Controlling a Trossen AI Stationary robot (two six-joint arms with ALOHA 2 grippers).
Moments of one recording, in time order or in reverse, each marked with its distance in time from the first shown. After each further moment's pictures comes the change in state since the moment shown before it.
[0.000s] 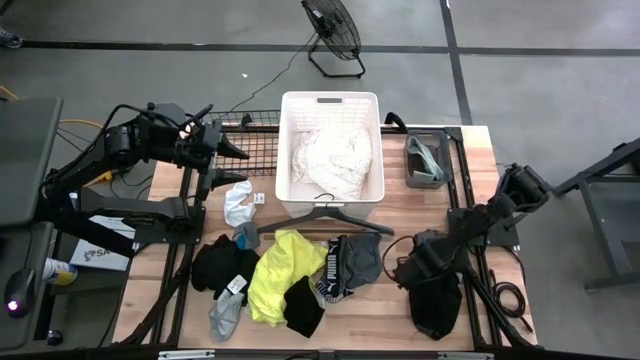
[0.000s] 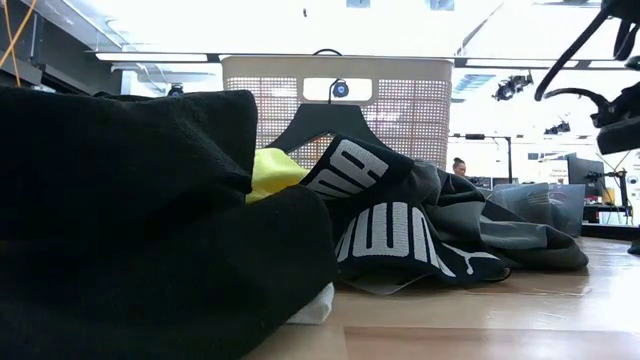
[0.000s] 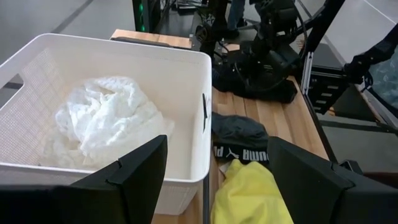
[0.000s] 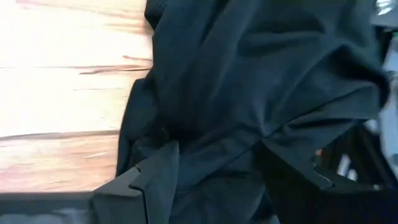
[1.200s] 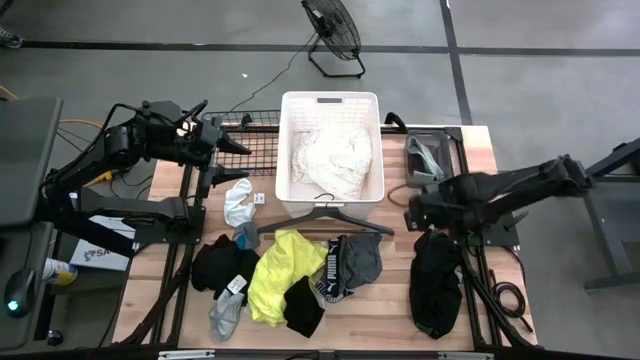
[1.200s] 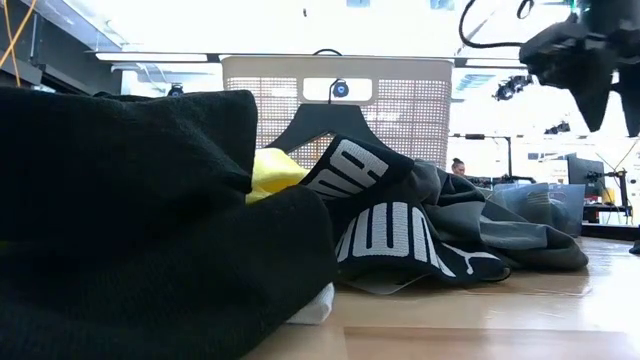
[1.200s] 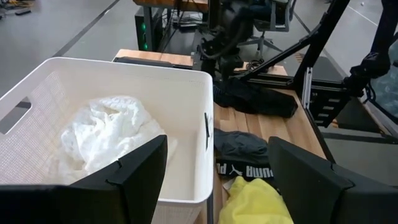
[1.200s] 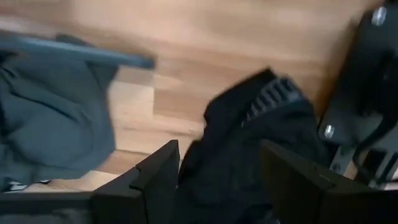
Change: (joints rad) left arm 0.000 0.000 0.000 0.072 -0.002 0.003; right arm -0.435 -0.493 0.015 -0.202 0.087 -0.484
